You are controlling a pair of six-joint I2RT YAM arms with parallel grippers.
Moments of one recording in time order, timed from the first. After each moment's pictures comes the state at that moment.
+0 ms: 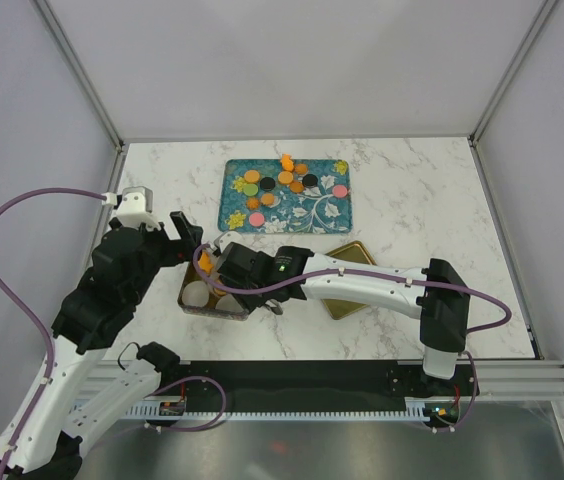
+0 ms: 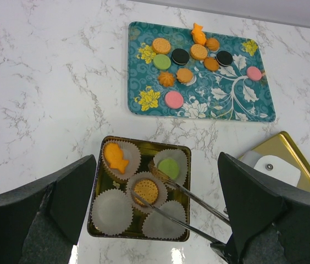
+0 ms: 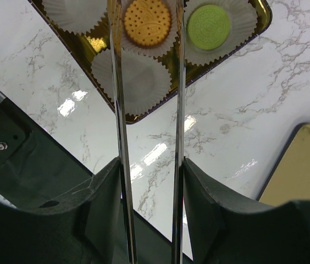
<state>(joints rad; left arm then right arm) -0.50 0.65 1.02 -0.70 -0.35 -0.35 1.24 1.83 1.59 -0.76 0.23 0.40</state>
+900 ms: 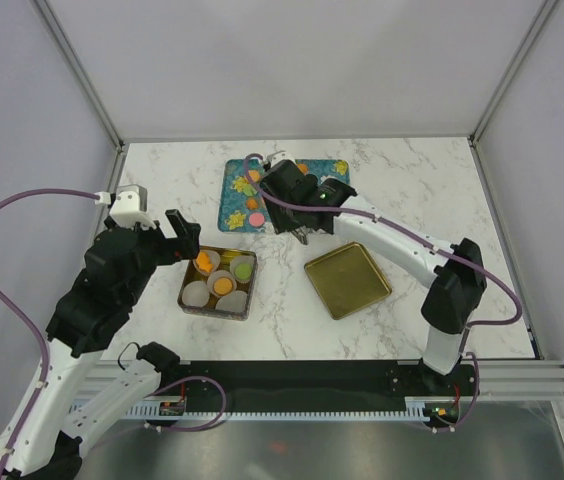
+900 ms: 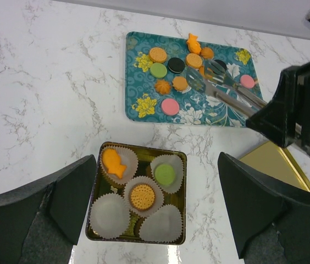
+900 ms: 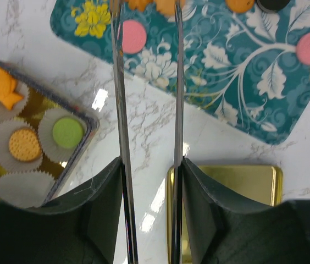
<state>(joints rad) -0.50 0.65 1.06 -0.70 -0.35 -0.35 0.88 1.81 1.72 -0.78 0.29 0.34</state>
